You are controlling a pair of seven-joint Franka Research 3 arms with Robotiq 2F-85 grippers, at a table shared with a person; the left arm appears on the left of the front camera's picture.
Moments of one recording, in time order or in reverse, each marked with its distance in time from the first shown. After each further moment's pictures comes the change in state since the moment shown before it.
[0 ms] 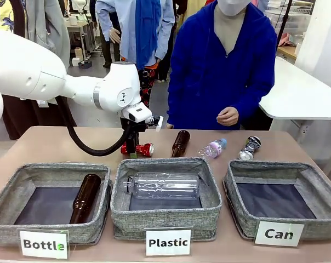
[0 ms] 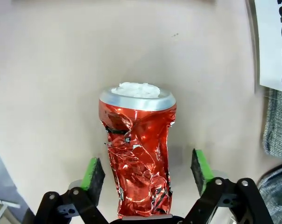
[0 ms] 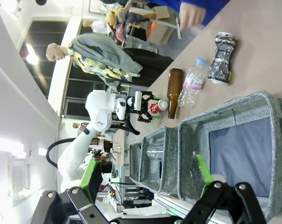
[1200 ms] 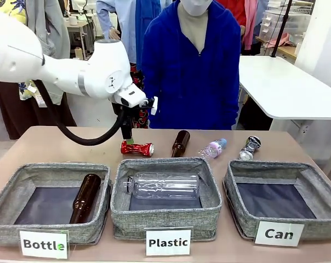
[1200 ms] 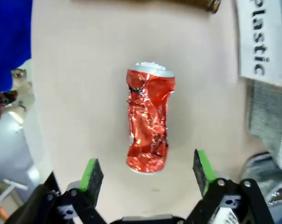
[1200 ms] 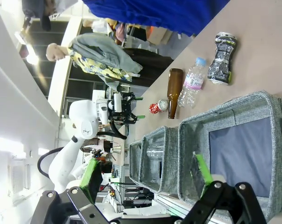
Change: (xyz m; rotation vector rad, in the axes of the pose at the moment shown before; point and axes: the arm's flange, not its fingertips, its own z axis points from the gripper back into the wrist) left arm -0.012 -0.022 0.070 0.149 -0.025 0.060; right arm 0.000 0.000 0.000 0.000 0.000 0.000
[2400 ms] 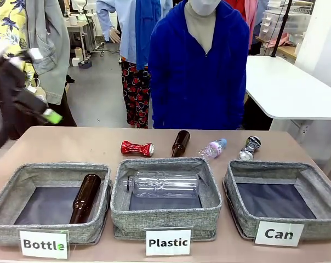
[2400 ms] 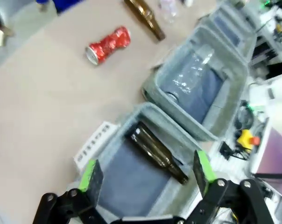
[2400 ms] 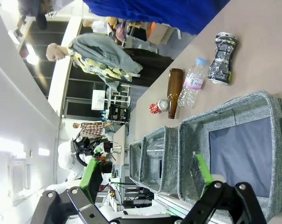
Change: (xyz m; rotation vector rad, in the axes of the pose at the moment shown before) left arm -0.234 -0.154 0.180 -0.182 -0.525 0.843; right arm 0.000 0.000 0.000 0.000 0.000 0.000
